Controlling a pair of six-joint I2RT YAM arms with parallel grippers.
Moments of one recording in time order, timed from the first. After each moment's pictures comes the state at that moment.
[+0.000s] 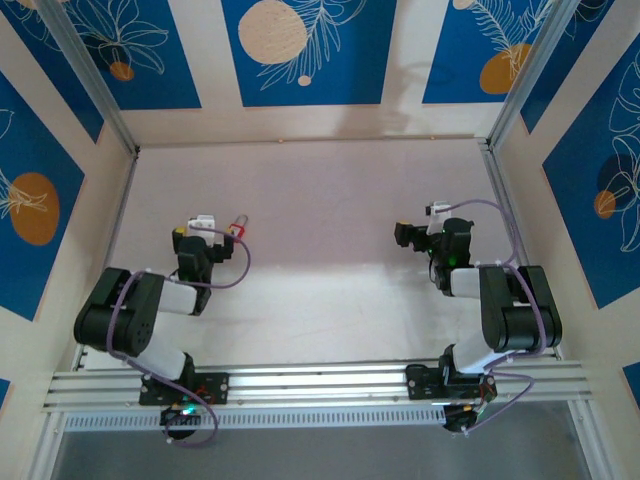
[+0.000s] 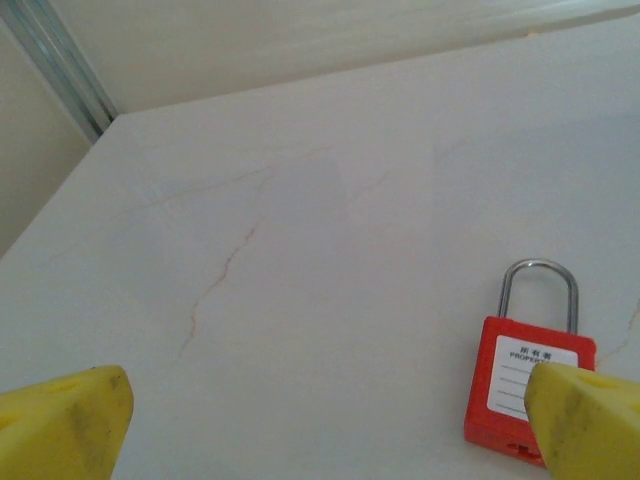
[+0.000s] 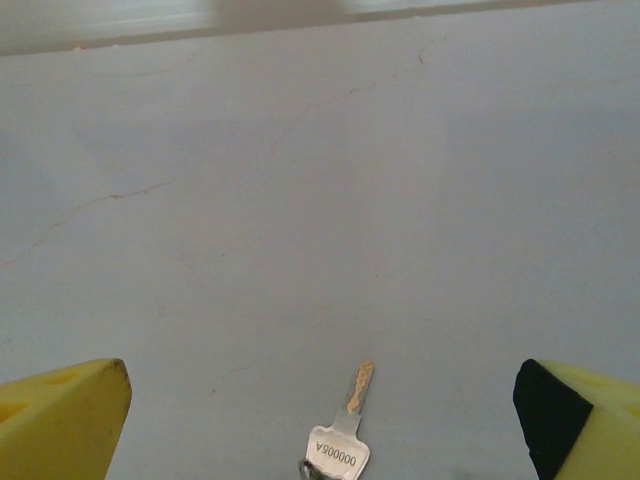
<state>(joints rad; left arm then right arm) -0.17 1.51 0.32 0.89 -0.29 0.10 0.02 1.50 0.43 0.63 -0.18 0.06</state>
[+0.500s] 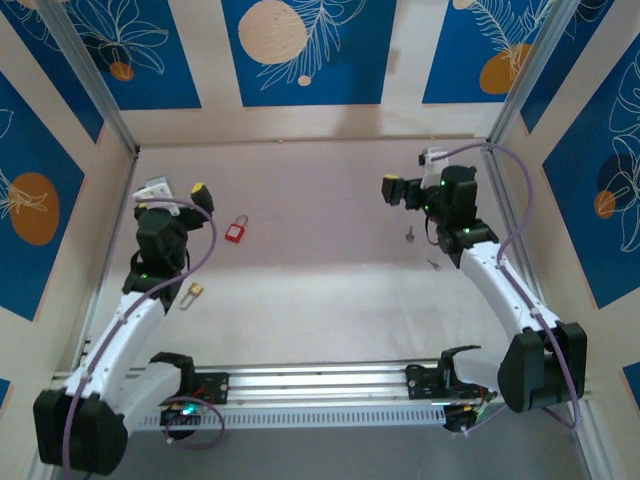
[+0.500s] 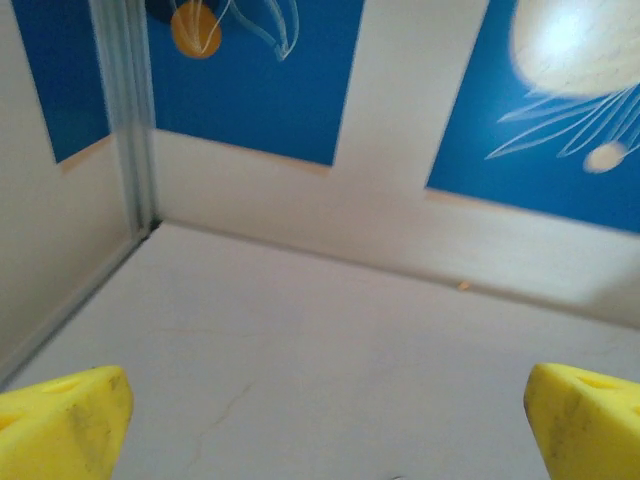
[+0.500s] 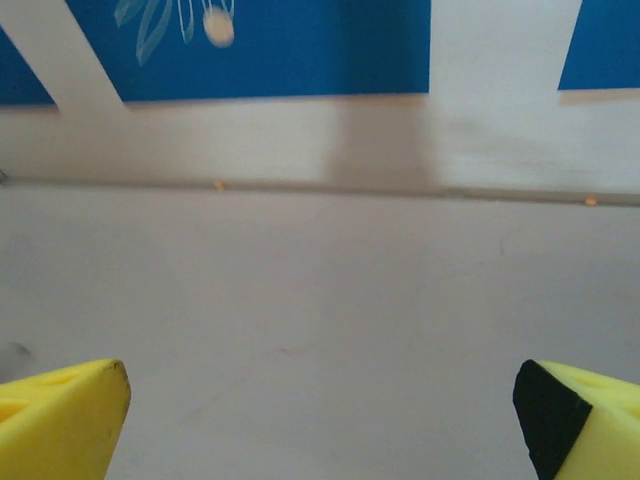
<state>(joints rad) -0.16 0.89 0.67 0.09 -0.29 -0.25 0.15 1.21 0.95 -0.08 -0.15 0.16</state>
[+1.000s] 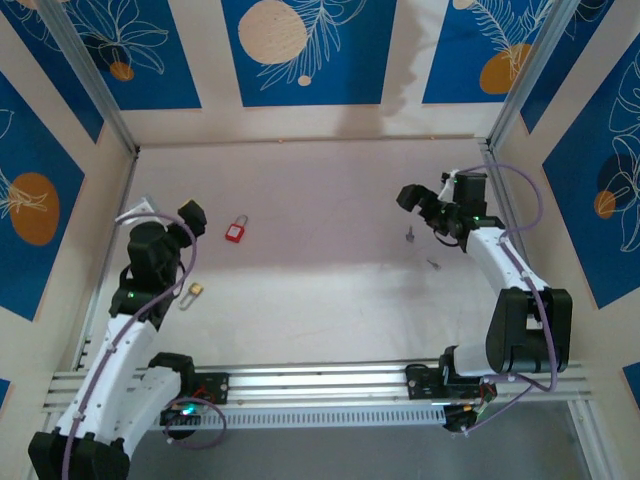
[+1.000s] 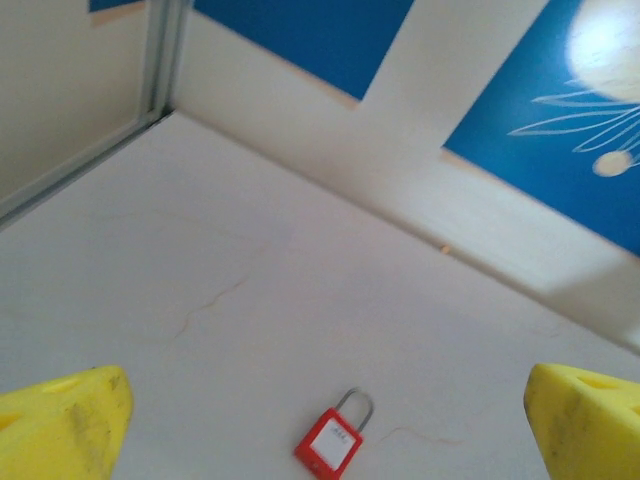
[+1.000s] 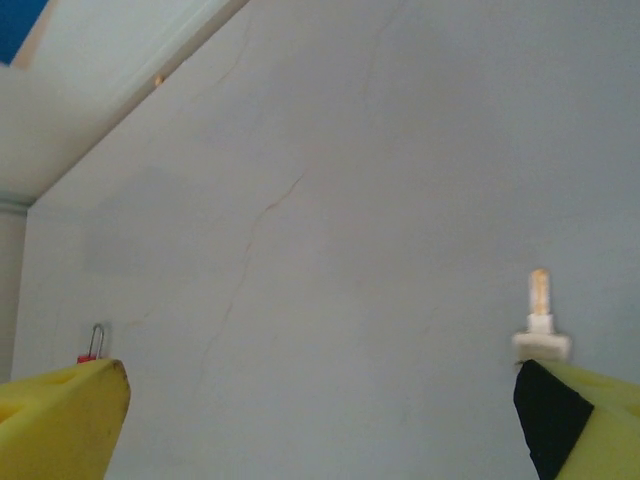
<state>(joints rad) -0.14 0.77 0.69 -0.23 -0.30 -0.54 0.01 1.38 0.92 -0.27 -0.39 0.55</state>
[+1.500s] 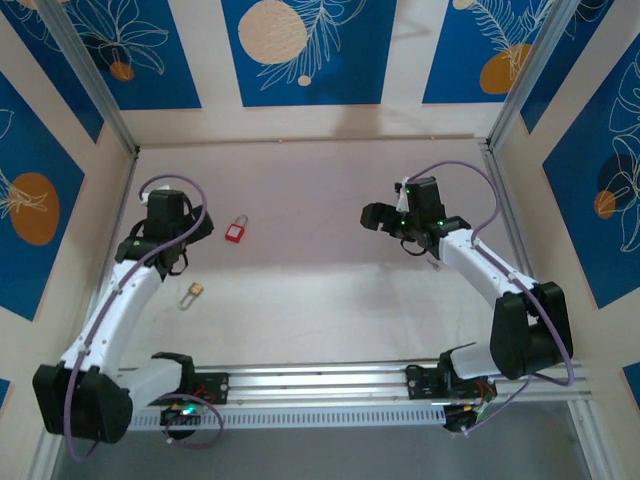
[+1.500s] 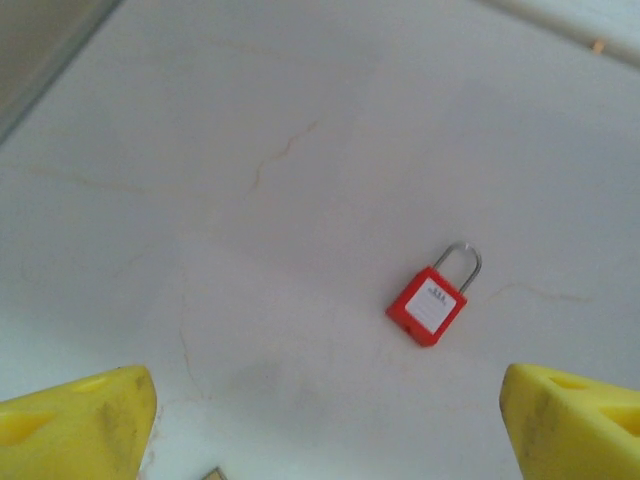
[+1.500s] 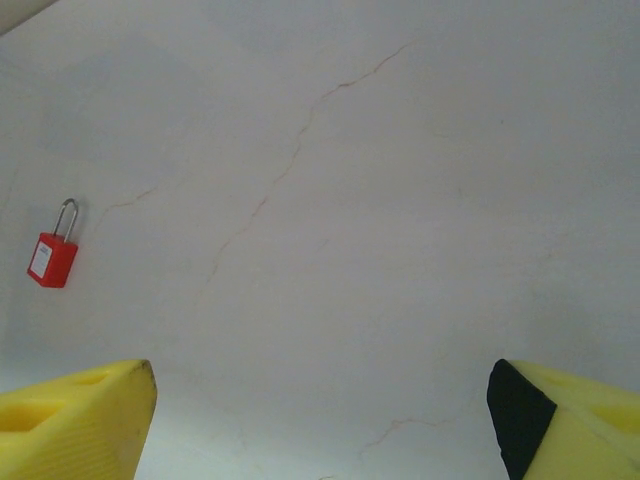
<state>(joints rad) -0.14 1.11 0.96 -0.65 -0.25 -0.49 0.28 1.38 0.93 -0.33 -0.23 0.50</state>
